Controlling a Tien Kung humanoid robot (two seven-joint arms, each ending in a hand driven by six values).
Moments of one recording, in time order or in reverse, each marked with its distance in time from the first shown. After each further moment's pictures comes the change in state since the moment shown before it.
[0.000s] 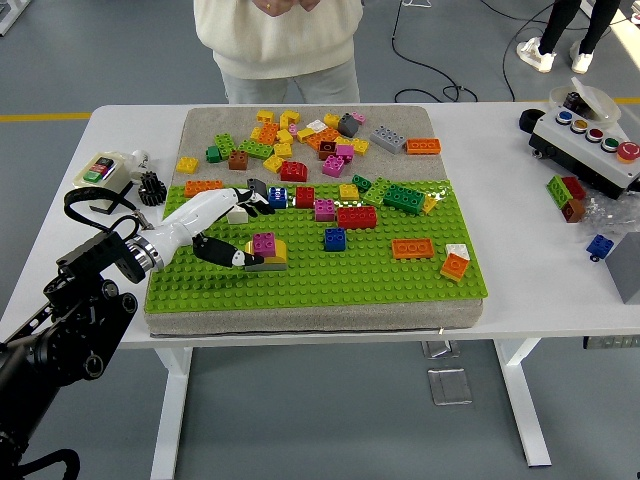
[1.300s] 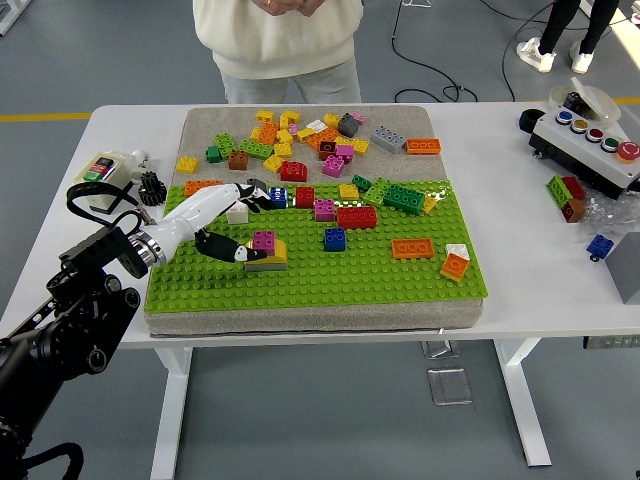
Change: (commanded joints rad) left arm -0.023 -0.008 -0.003 0.021 0.000 -0.001 0.003; right arm 0.003 0.000 0.000 0.000 0.002 0.003 -0.002
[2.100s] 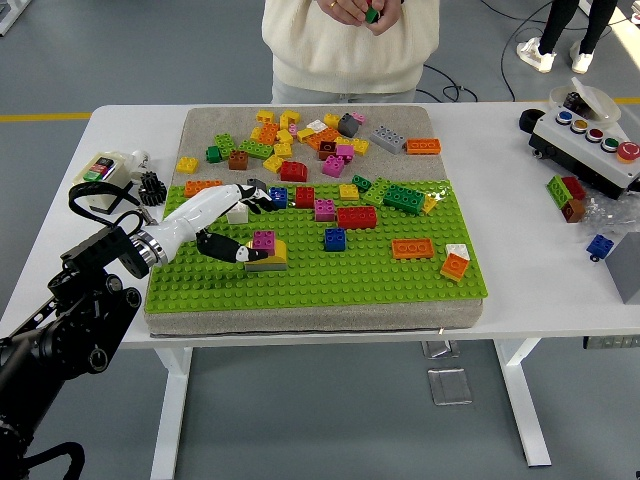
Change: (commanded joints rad) left arm 0.003 0.000 0.003 -0.004 -0.004 -0.015 -0.002; right arm -0.002 0.001 -0.001 0.000 0.001 0.001 -0.001
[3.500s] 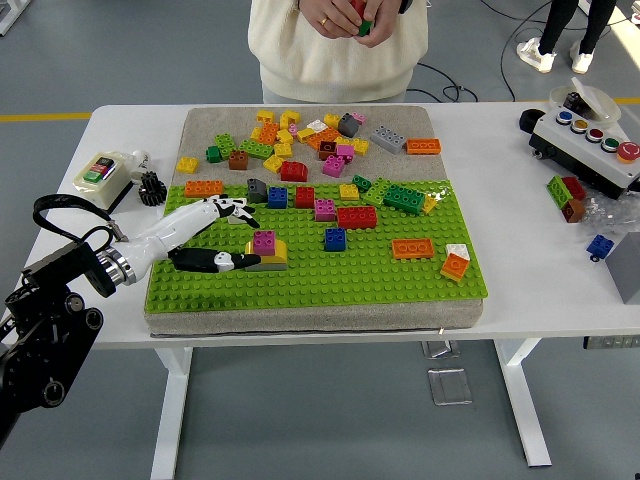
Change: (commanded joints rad) left arm 0.154 0.100 -0.012 -0.256 -0.025 -0.130 0.043; right arm -0.005 0.000 0.008 0.000 -0.004 0.005 -0.006
